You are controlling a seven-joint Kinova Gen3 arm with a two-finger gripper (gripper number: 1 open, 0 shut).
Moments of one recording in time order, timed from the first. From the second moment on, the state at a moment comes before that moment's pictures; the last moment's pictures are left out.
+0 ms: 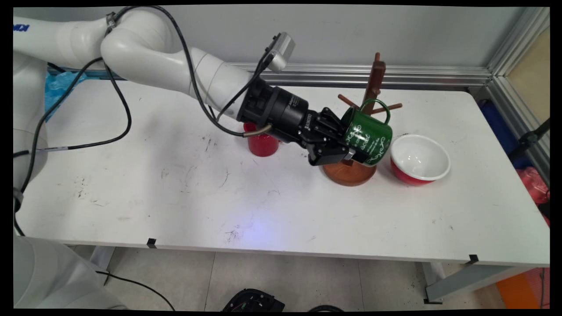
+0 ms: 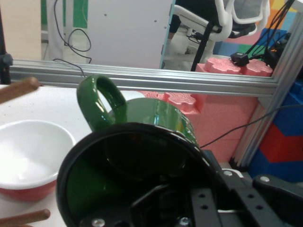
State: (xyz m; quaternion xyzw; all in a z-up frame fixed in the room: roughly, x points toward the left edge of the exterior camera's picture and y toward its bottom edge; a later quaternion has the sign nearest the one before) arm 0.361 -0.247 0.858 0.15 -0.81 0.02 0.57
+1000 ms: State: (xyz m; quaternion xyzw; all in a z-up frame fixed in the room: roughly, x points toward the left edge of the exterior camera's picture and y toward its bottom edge) arm 0.412 -0.215 0.862 0.12 -0.87 0.05 0.48
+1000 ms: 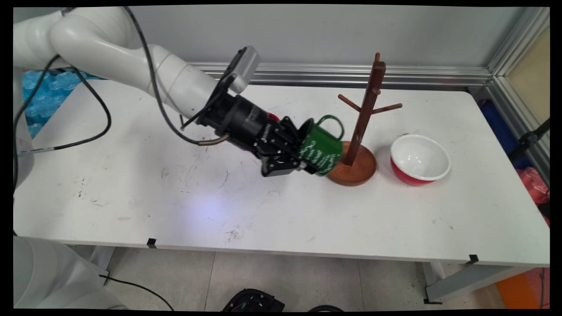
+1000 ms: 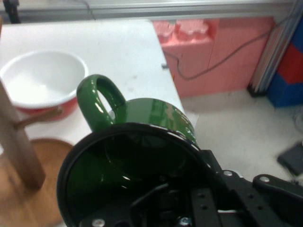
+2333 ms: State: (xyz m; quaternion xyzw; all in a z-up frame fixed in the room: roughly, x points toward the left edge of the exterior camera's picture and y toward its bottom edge) arm 0.457 -0.179 0.851 0.09 -0.97 0.08 0.20
